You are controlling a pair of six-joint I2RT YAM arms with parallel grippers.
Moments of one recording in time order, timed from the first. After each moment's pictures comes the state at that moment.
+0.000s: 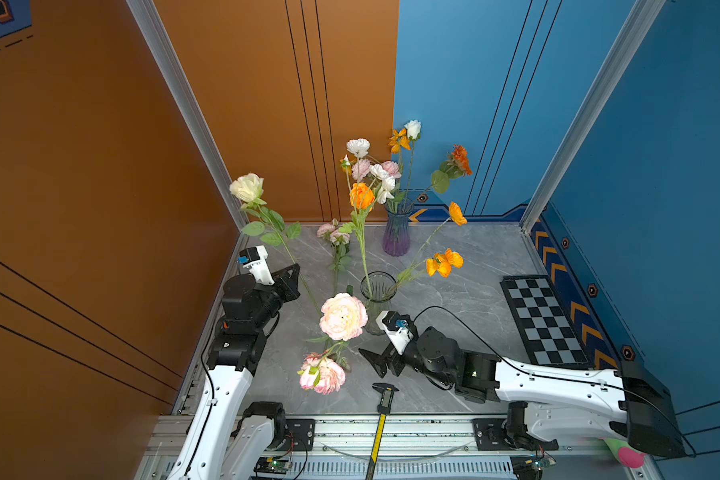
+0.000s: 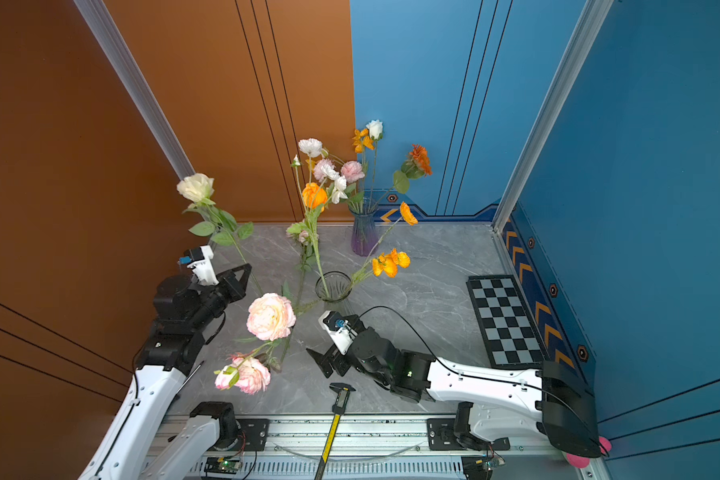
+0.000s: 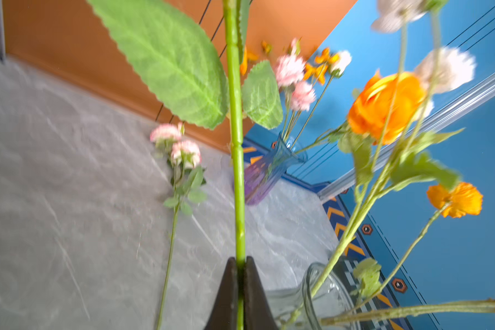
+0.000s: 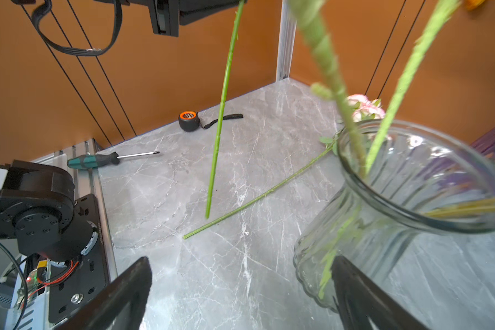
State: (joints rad) left arm -0.03 0.77 0.76 -0.08 0.24 -0.59; right arm 1.22 1.14 0.68 0.17 0.26 0.12
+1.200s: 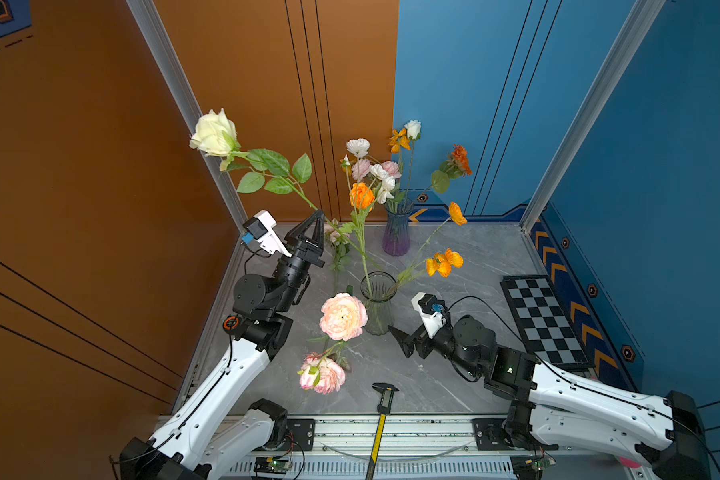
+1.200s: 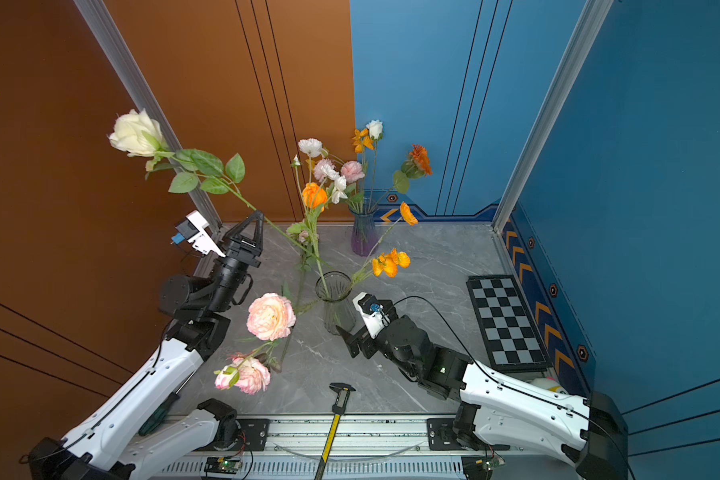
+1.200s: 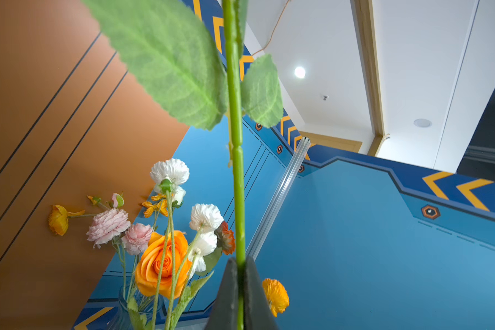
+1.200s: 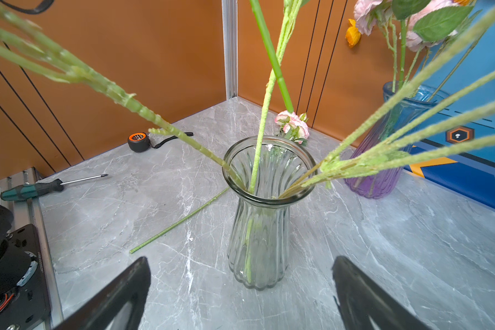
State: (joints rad) left arm -0.42 0.98 0.84 0.69 0.11 -0.63; right arm 1.07 0.93 0.65 0.03 0.28 0.07
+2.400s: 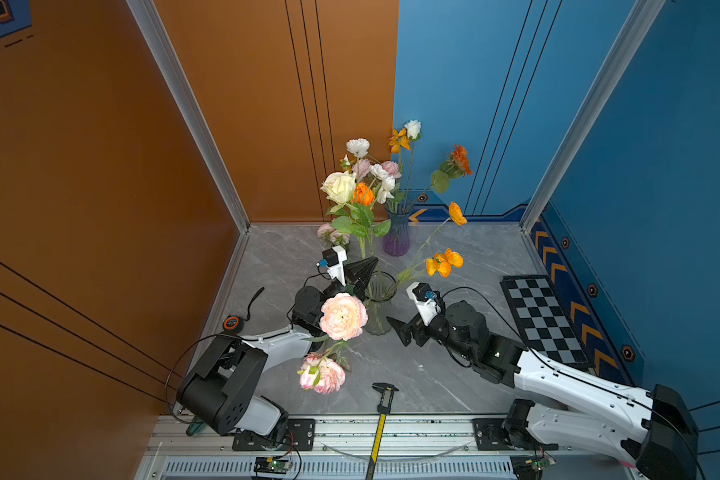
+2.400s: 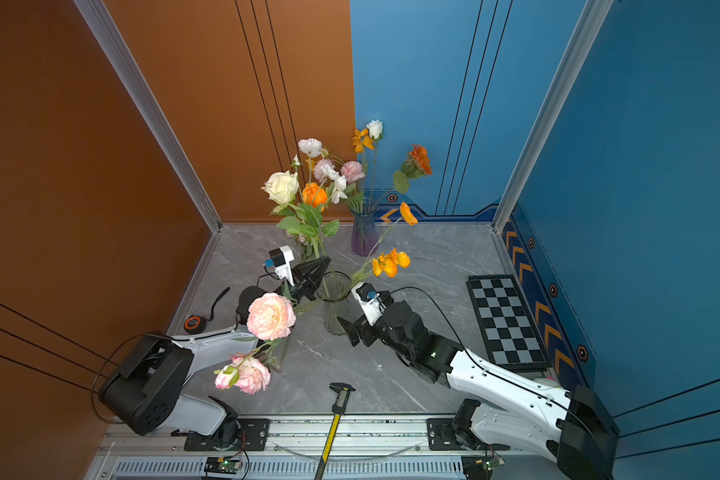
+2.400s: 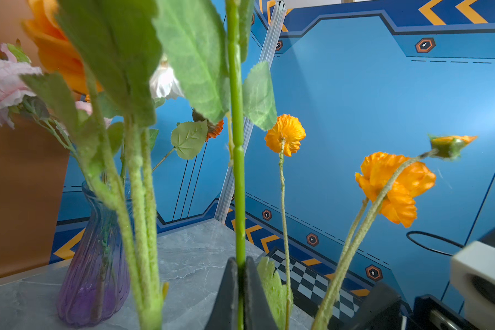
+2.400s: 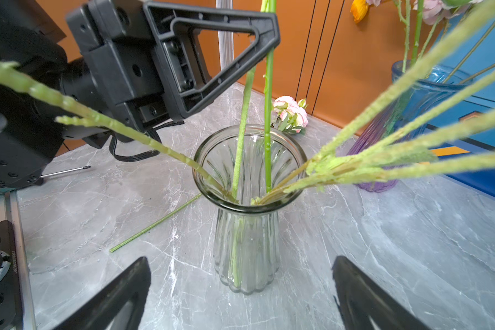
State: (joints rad) left arm -0.50 1.48 0.57 1.28 0.37 -0.46; right arm 0.92 1.06 0.68 0.07 0.12 0.05
